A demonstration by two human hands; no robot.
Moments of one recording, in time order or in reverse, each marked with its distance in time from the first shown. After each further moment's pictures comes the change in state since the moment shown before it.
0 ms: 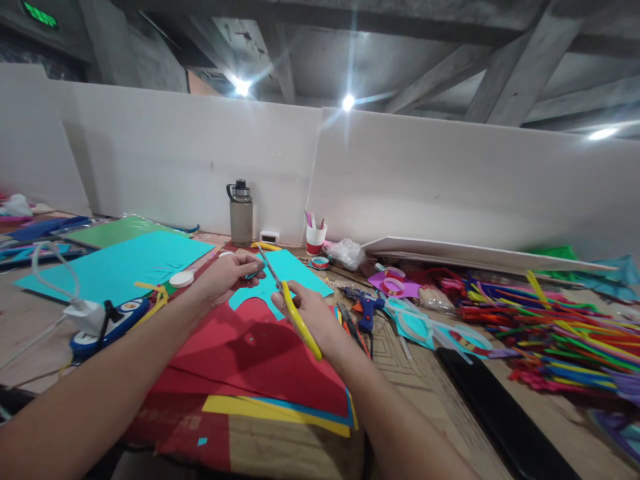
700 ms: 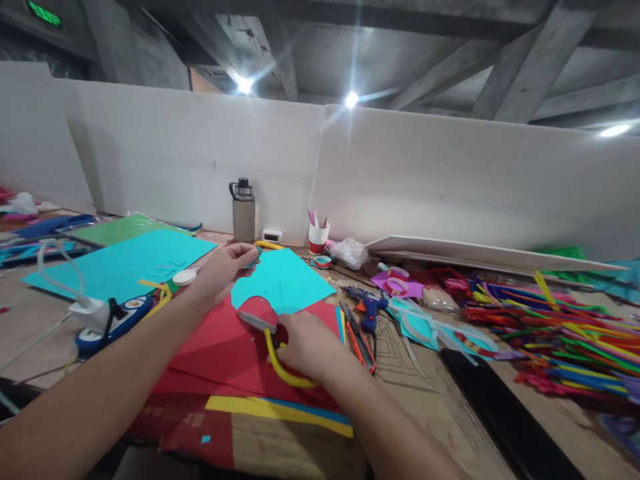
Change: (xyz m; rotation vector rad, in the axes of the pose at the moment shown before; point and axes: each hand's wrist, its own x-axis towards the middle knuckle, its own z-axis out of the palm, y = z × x) left_hand -0.001 0.005 -0.001 0.022 0.156 0.193; right_hand -0.011 0.022 0.017 -0.746 -0.160 -0.008
